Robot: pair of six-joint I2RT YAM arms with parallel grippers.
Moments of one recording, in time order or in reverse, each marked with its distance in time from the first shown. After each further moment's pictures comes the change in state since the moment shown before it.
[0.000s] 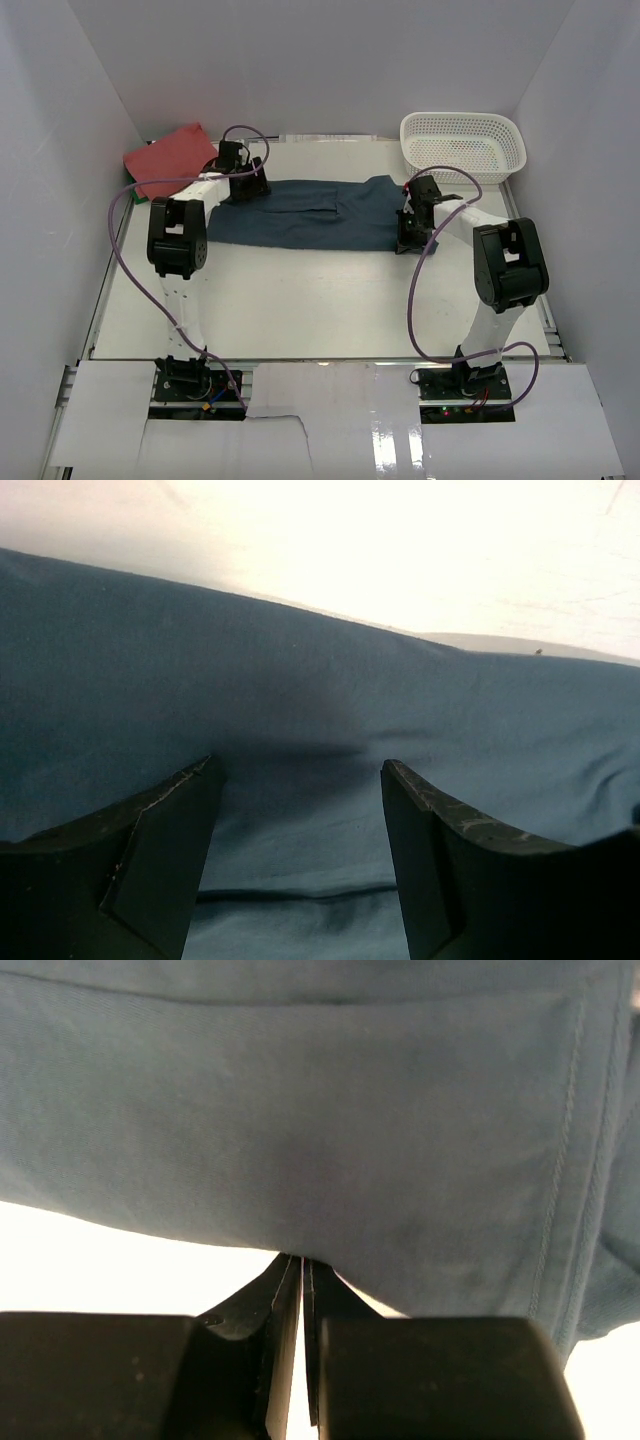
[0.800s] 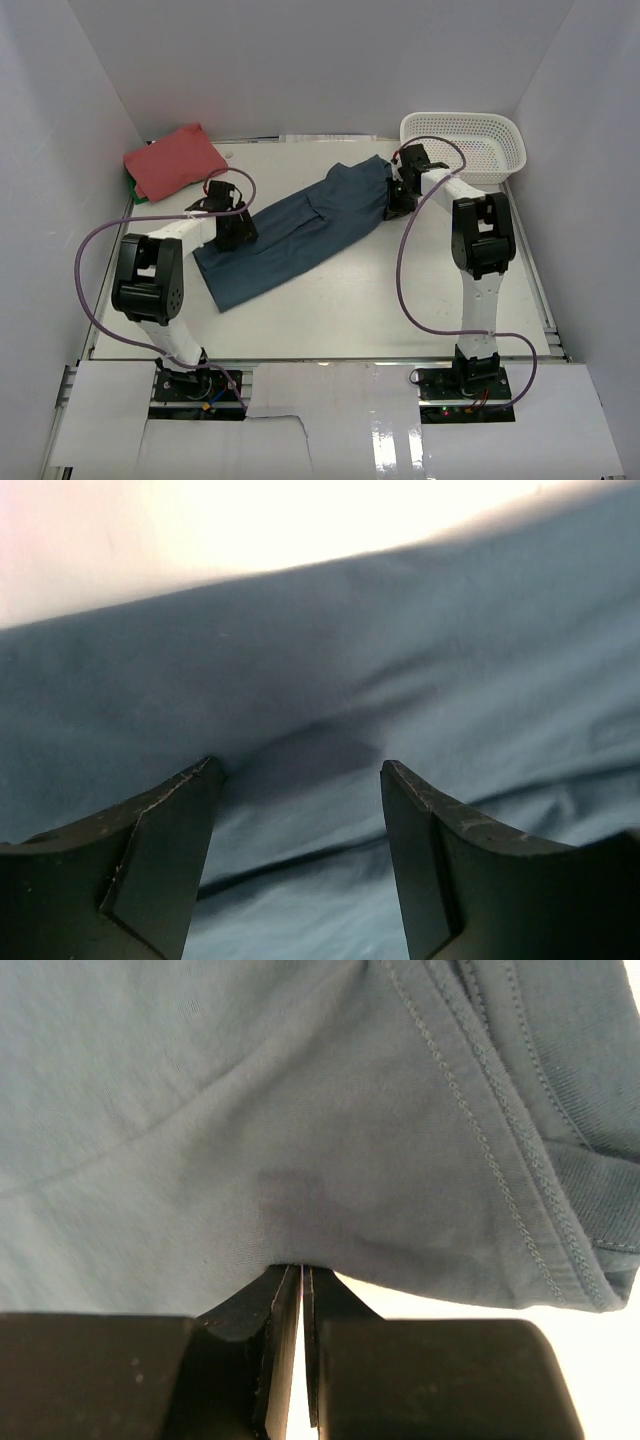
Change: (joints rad) left arm -0.020 -0.460 -0.605 -0.064 -0.140 -0.146; right arm -0.023 0.332 0.469 -0.079 -0.058 -0.037
